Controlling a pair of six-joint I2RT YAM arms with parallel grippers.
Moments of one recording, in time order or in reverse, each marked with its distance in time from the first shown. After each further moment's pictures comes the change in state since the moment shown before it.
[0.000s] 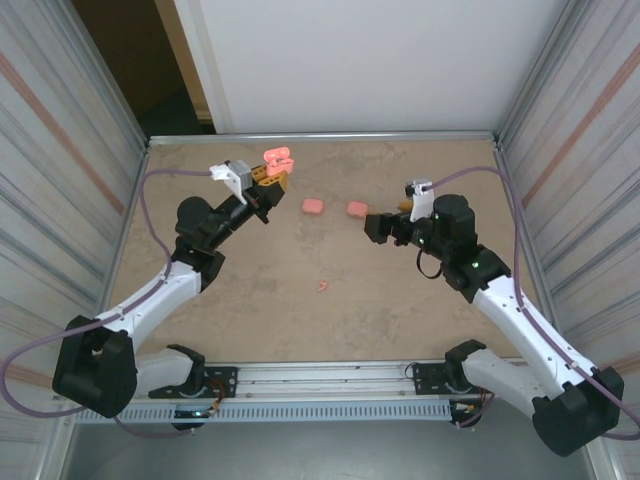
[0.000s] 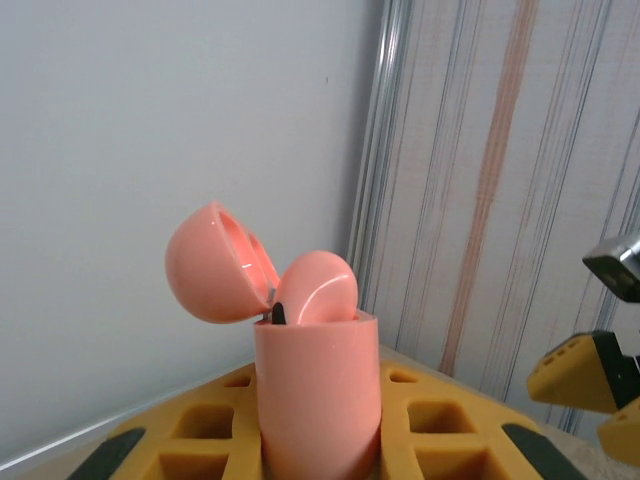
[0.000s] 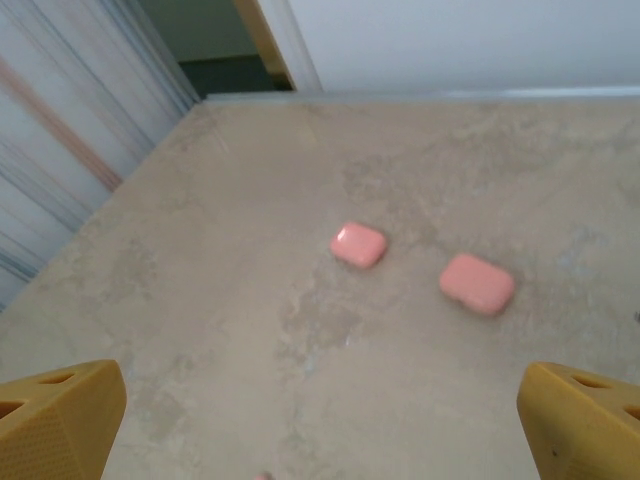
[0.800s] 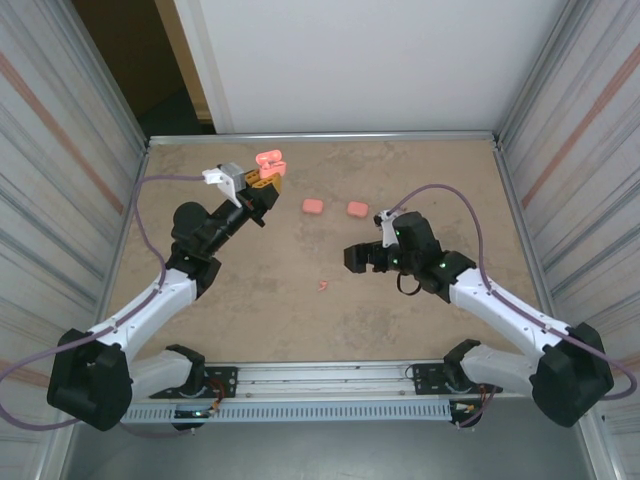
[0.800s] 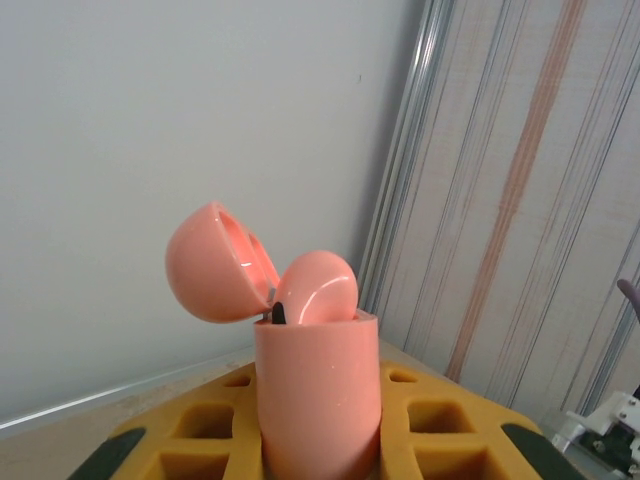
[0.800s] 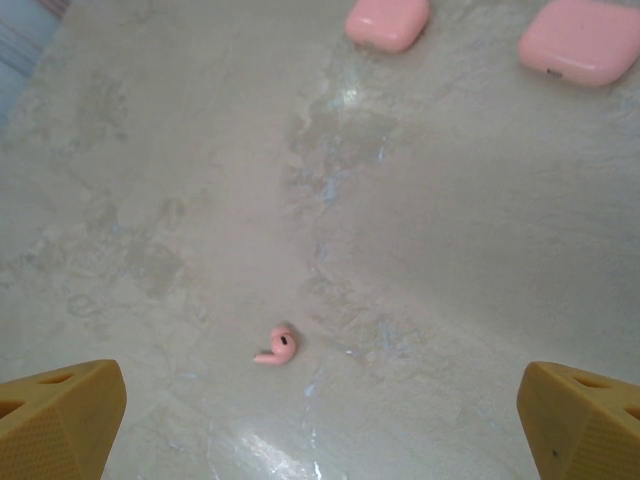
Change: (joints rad) left arm 0.000 -0.068 -0.034 -0.057 -0.071 -0.052; right arm 0.171 0.177 -0.081 -0.052 0.024 0.106
